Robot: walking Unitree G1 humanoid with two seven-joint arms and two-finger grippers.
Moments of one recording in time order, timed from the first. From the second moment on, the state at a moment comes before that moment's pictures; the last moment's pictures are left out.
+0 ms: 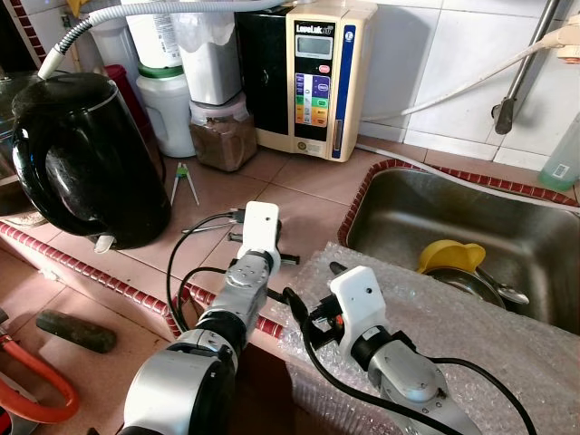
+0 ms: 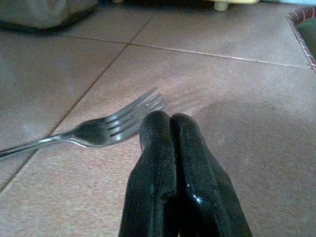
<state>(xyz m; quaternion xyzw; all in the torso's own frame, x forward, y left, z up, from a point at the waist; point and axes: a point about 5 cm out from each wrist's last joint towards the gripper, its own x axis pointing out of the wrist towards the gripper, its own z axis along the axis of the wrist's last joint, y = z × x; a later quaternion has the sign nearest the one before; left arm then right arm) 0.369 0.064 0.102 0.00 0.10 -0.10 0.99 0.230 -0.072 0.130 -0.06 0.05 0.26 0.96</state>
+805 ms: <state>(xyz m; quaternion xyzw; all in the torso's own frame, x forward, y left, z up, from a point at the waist) 0.352 0.097 0.137 0.01 -0.08 -0.11 0.99 0.244 -0.134 0.170 -0.08 -0.06 0.07 0.99</state>
